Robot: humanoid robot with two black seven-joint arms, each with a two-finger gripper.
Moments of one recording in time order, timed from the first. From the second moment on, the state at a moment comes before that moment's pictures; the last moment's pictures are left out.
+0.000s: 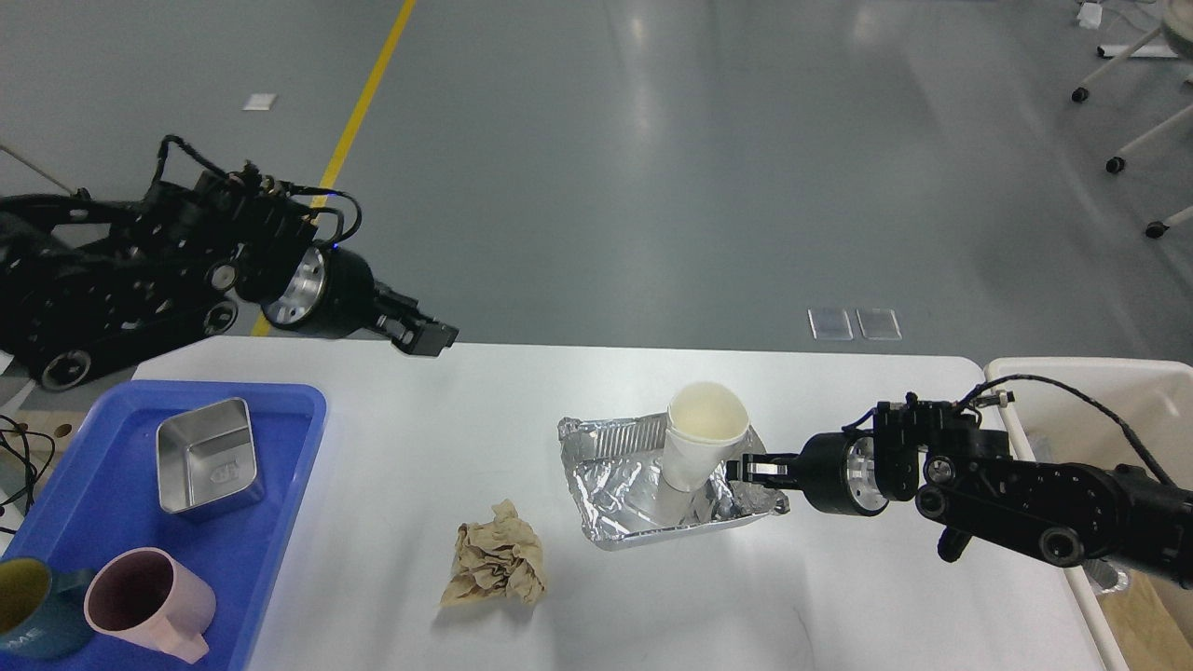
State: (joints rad) left arm -1.46 0.62 0.31 -1.23 1.36 -0.44 -0.16; right arm 0.86 -0.52 0.05 1.26 -1.05 0.23 -0.01
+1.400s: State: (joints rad) left arm -1.55 1.71 0.20 -1.72 1.38 -0.62 -0.23; right arm 0.85 -0.48 0.05 1.27 -1.05 0.23 -0.01
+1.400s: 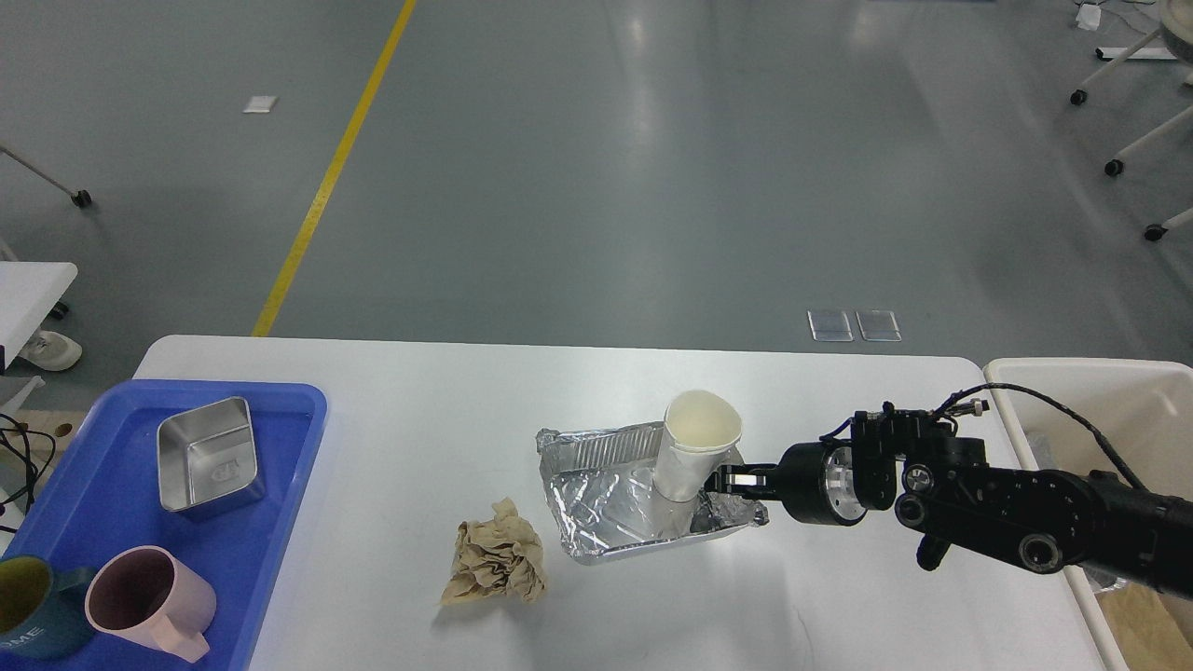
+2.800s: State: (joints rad) left arm -1.10 0.48 0.39 -1.14 1.31 -0.27 -0.22; right arm 0.85 -0.51 0.05 1.27 -1.05 0.23 -0.01
